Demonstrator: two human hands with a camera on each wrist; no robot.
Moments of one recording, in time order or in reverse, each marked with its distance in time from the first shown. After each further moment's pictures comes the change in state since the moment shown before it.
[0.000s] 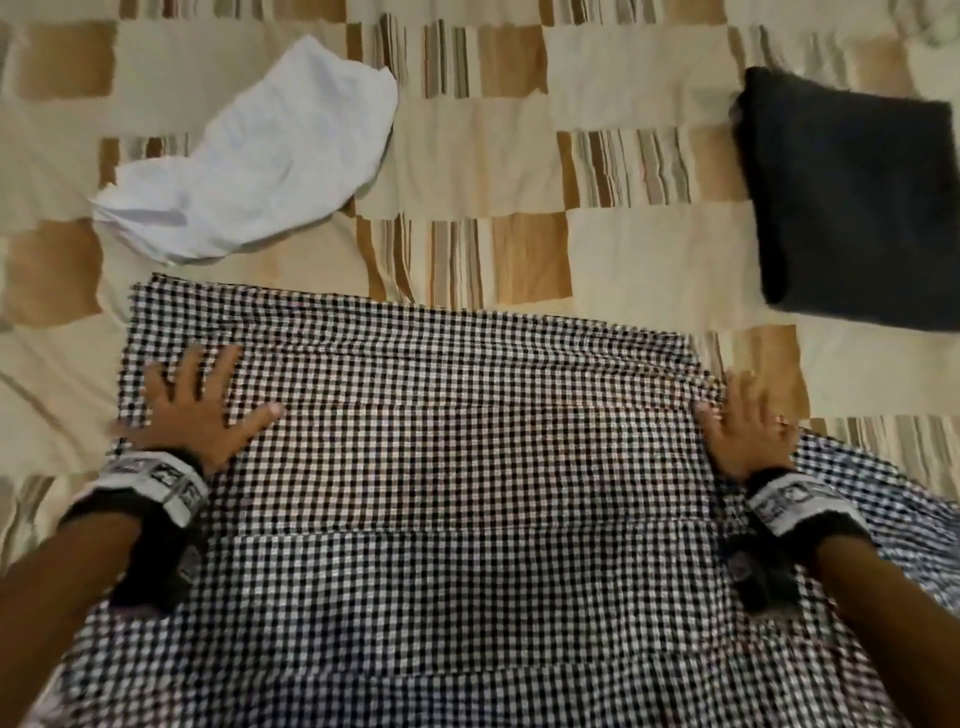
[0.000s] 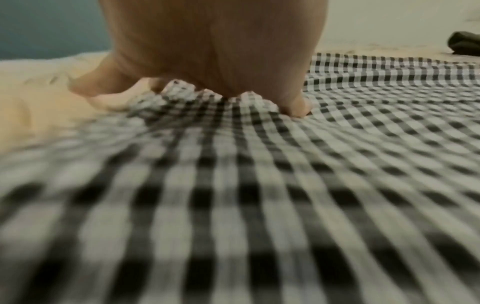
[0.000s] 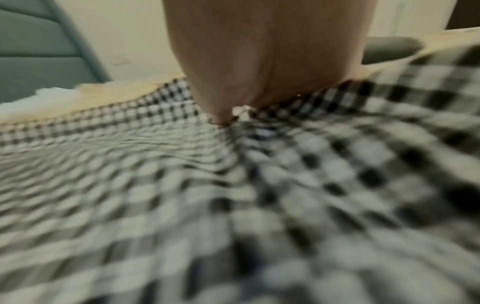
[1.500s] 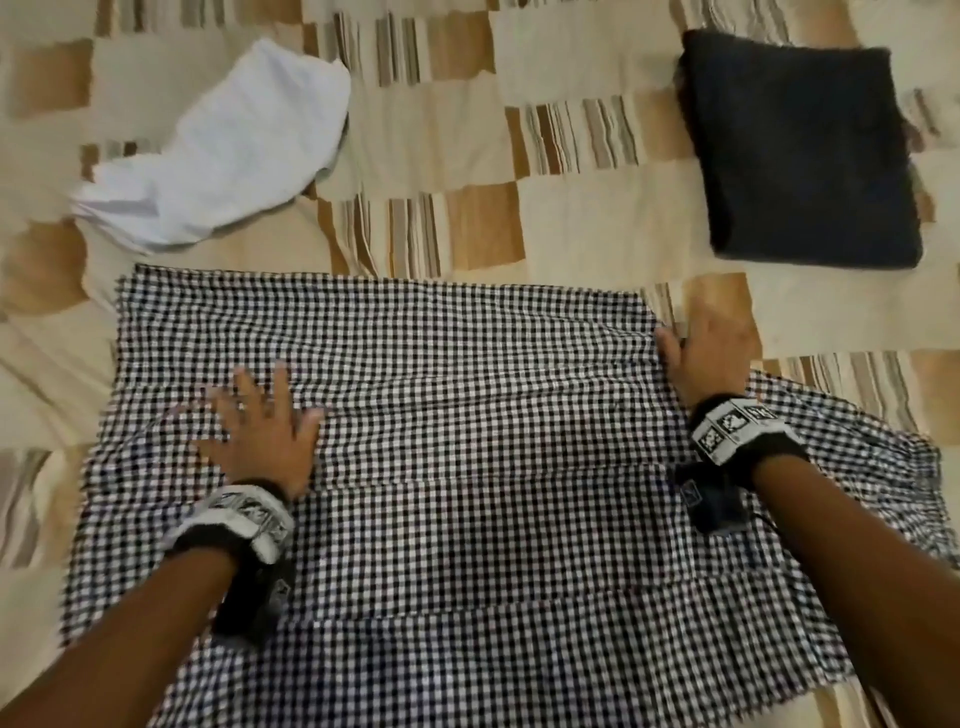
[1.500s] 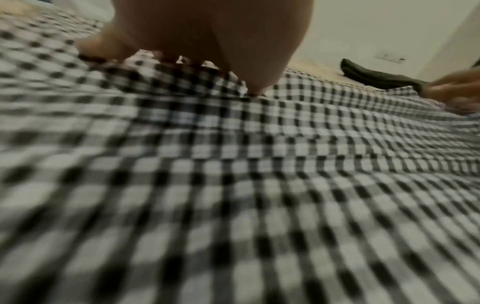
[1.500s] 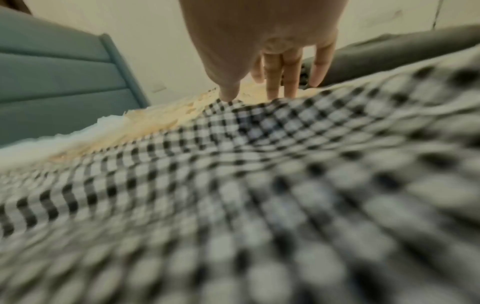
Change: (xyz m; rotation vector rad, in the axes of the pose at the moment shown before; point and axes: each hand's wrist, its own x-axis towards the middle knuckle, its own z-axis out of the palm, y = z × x) left_hand -0.091 0.095 0.049 -0.008 0.180 -0.042; right_hand -0.001 -0.005 -0.014 0.172 0.380 -0.214
